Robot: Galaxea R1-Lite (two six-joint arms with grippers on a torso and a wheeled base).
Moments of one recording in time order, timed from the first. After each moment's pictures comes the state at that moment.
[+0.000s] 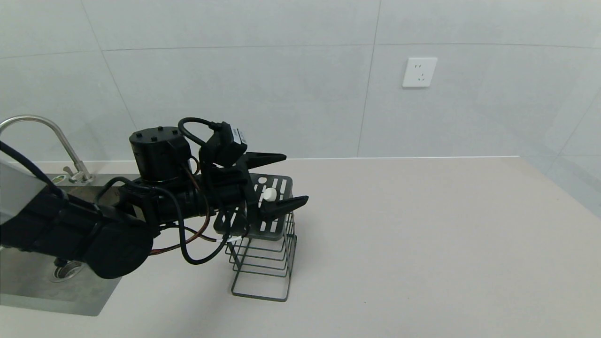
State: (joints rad) left arm -0.45 1.84 -0.80 -0.98 -0.73 0.28; right arm 0.00 0.00 0.00 0.00 0.04 0.00
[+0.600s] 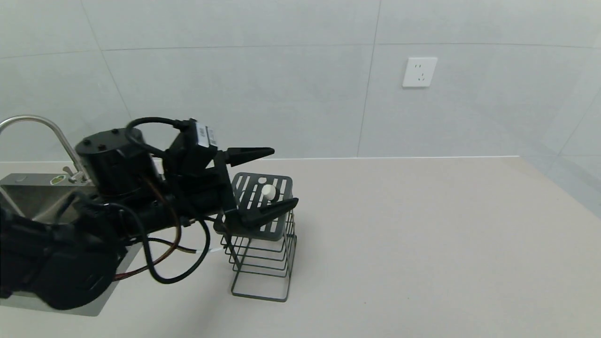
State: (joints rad) left arm -0.45 1.70 -0.64 -1.11 -0.73 0.27; right arm 0.00 0.00 0.00 0.00 0.04 0.00
